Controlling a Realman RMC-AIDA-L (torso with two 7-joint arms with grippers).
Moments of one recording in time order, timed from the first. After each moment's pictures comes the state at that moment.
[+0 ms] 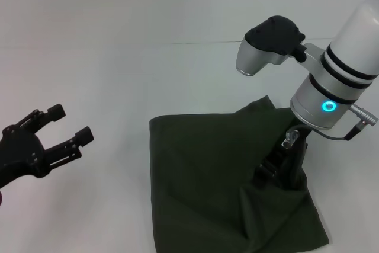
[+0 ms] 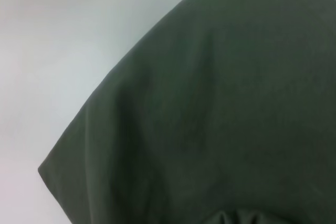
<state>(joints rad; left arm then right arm) -0.31 -2.16 0.35 0.70 1.88 1.70 -1.21 1.01 2.09 -1.17 -0.78 -2.66 -1.63 2.47</state>
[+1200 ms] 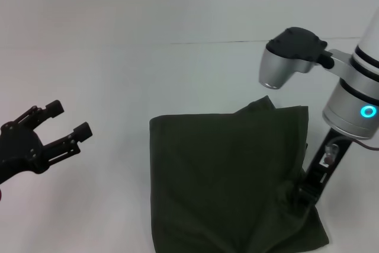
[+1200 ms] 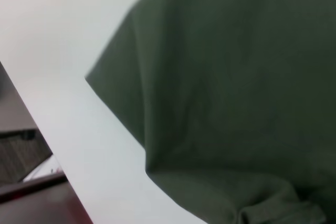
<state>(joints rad) -0.32 -2.16 0.34 0.70 1.87 1.70 -1.22 0.98 2.08 -1.17 -0.89 -2.68 -1.89 2.45</state>
